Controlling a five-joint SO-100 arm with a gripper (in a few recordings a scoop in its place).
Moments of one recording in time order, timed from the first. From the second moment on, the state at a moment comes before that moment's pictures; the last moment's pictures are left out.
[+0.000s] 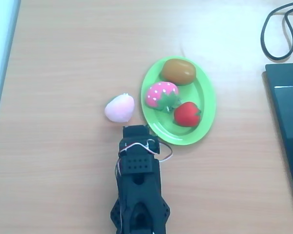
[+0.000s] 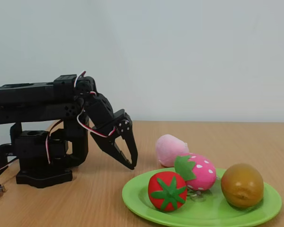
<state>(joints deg) 0.4 187.3 177.5 69.8 -0.3</state>
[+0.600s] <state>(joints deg) 0.4 185.5 173.6 67.1 -1.5</state>
